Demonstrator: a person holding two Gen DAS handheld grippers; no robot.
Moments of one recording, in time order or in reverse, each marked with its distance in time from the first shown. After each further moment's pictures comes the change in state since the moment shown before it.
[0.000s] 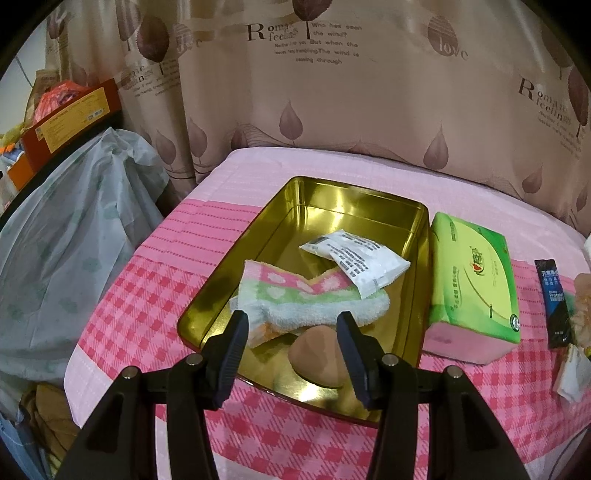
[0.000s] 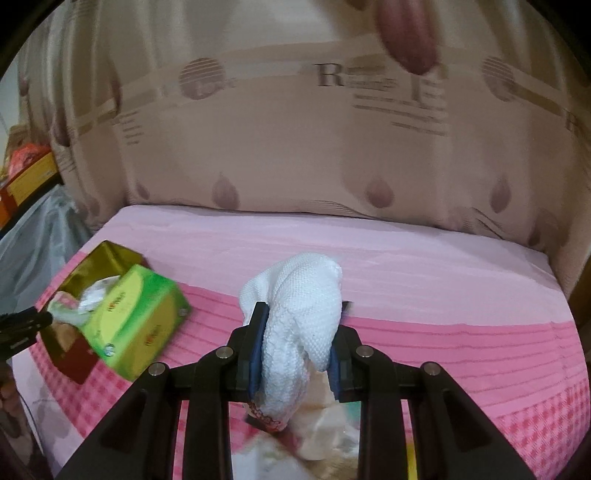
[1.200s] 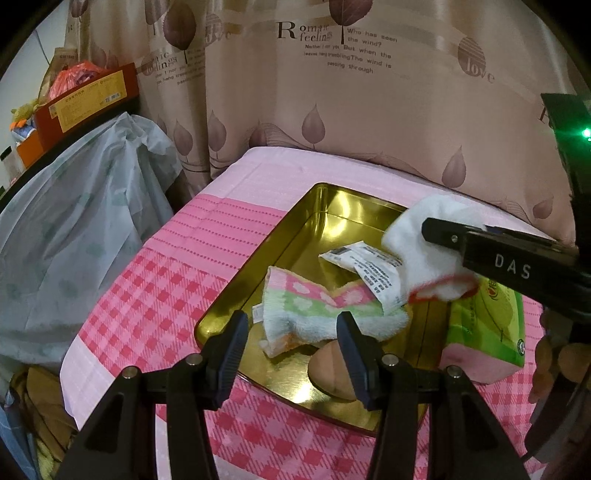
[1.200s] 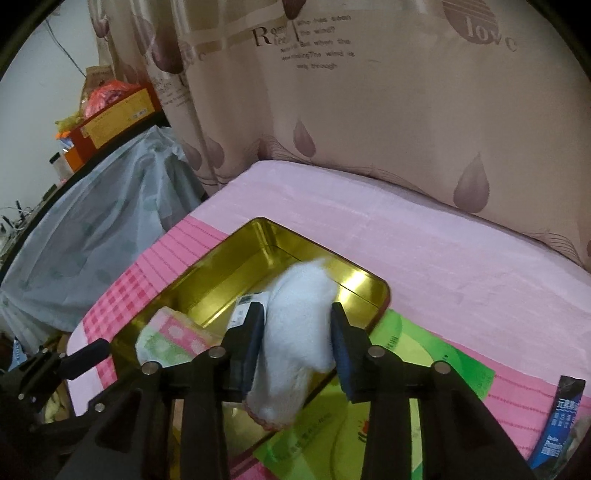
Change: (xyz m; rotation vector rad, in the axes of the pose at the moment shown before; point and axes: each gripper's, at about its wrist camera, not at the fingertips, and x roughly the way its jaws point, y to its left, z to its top) left arm 0.001 0.023 0.005 -0.082 -0.002 -0.002; right arm 0.111 0.235 0.043 -0.176 0.152 0.391
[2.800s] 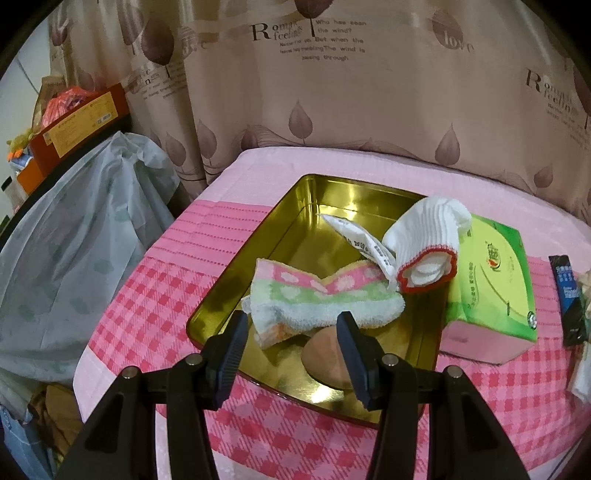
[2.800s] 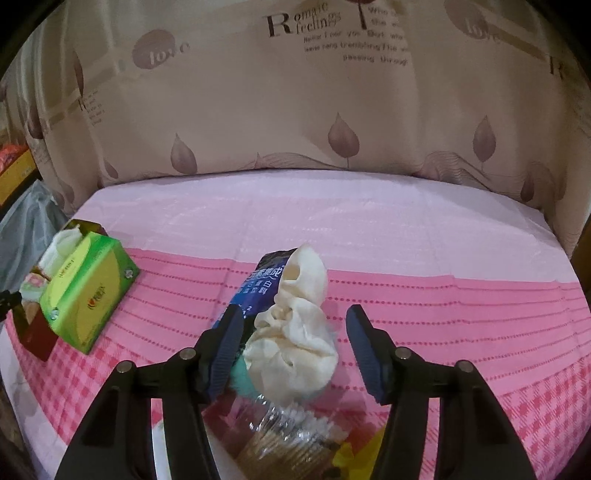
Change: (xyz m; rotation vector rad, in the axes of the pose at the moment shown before) left arm 0.000 -0.020 -0.013 0.108 -0.004 0.053; right arm -0.160 -0.224 -0.143 0.258 -0.054 -0.418
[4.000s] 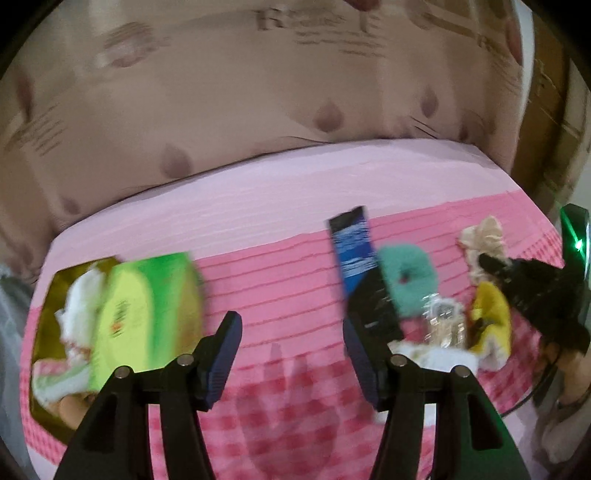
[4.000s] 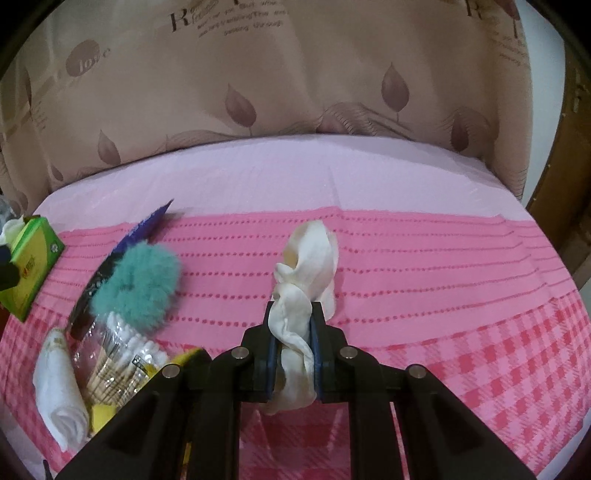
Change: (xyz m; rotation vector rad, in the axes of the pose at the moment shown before) left arm -0.044 -0.268 0.003 0.434 0.028 -0.429; right arm -0.009 -0.093 -0.058 0.108 0.026 -0.144
